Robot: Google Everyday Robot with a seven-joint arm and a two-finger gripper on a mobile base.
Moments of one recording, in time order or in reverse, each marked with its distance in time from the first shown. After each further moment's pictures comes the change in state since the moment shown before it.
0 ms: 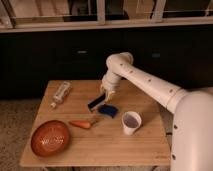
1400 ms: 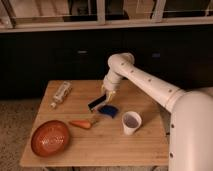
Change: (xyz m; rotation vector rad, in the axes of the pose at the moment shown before) arm 0.007 0.003 0.006 -0.025 -0.030 0.055
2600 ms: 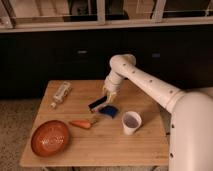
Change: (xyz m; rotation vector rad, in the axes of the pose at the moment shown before) arm 0.002 0.008 0.005 -0.014 -0.025 0.052
